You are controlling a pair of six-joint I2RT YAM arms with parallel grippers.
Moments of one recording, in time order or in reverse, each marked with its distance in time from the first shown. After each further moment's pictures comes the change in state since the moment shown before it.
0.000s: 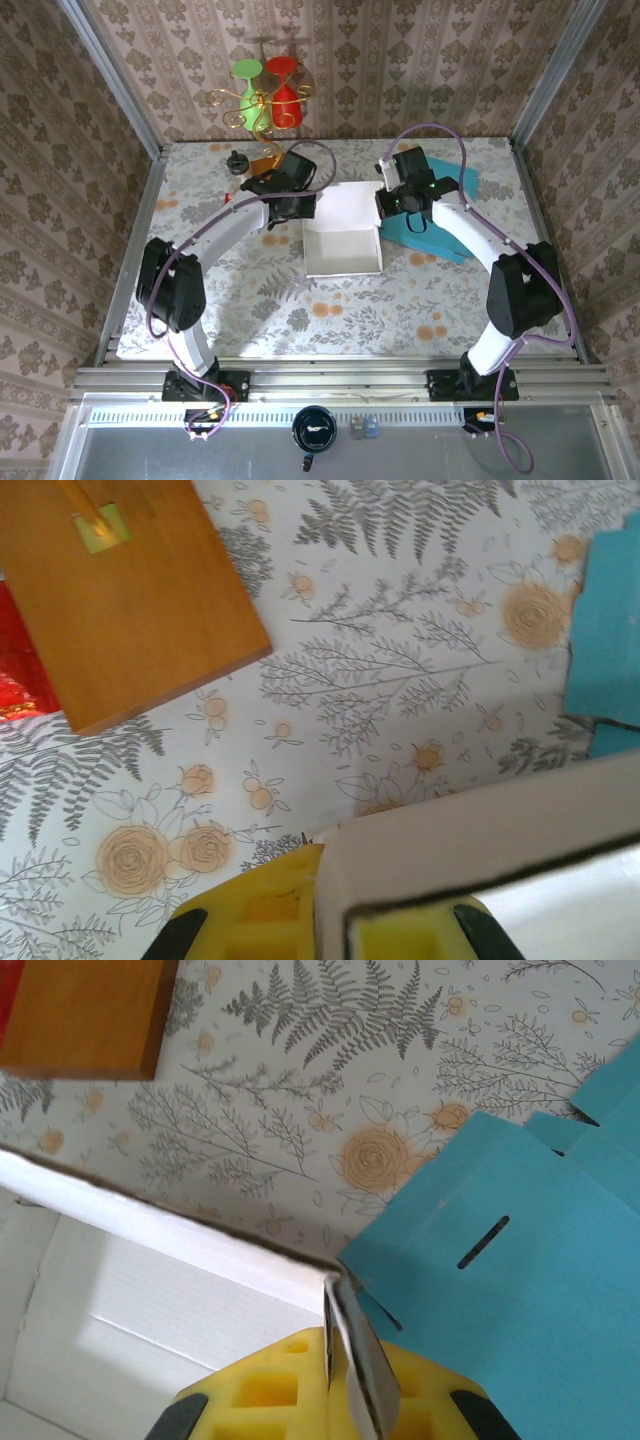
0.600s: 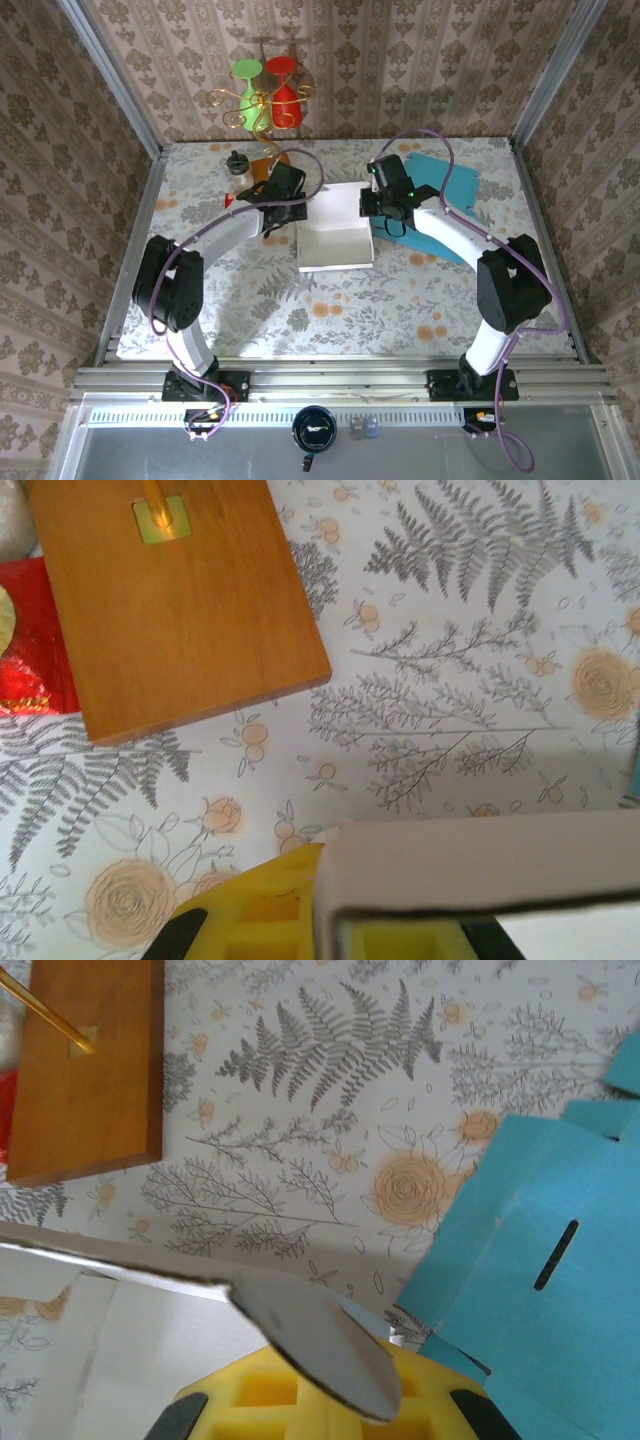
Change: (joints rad) left arm 0.058 -0.017 -0.193 0.262 -0.013 -0.077; right arm 0.093 0.057 -0.036 0.156 0.130 0.285
